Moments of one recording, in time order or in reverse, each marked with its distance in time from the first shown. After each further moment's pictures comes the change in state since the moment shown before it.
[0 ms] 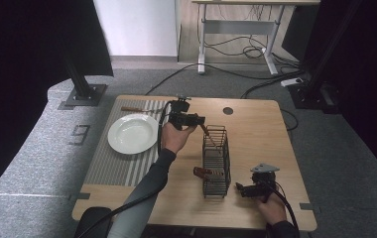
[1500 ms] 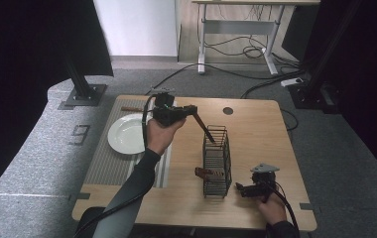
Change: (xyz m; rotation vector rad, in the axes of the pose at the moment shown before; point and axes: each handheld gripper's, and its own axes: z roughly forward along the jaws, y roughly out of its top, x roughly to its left) left arm -0.008 0.007 -0.082 -0.180 -0.193 0.049; right arm 0.000 0.000 0.000 0.003 0.001 0.000
